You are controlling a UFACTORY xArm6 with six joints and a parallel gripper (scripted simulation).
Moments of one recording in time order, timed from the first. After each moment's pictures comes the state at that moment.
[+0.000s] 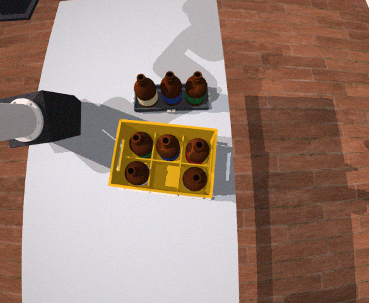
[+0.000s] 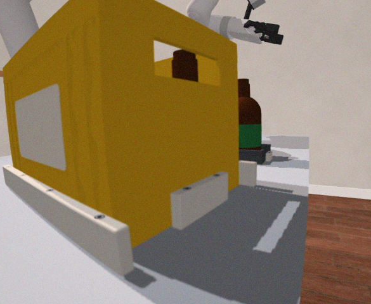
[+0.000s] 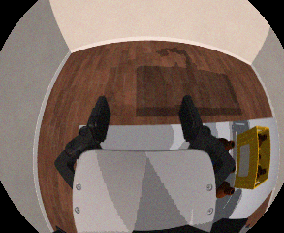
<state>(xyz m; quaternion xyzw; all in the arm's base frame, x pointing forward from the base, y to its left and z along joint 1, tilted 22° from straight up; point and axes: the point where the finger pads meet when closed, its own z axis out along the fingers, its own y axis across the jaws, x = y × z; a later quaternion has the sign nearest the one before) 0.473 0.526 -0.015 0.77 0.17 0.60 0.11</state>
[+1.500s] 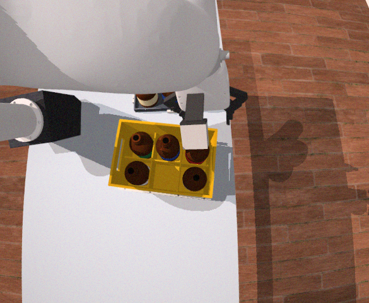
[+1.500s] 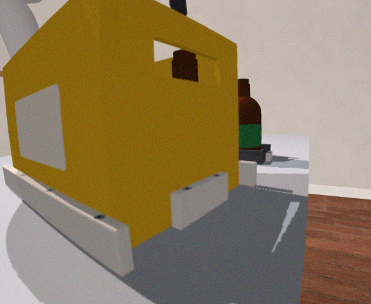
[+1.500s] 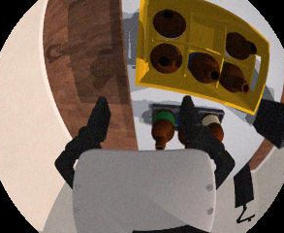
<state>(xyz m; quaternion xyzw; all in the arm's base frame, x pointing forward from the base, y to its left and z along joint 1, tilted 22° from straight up) 0.513 0.066 0.085 0.70 -0.63 0.33 0.10</state>
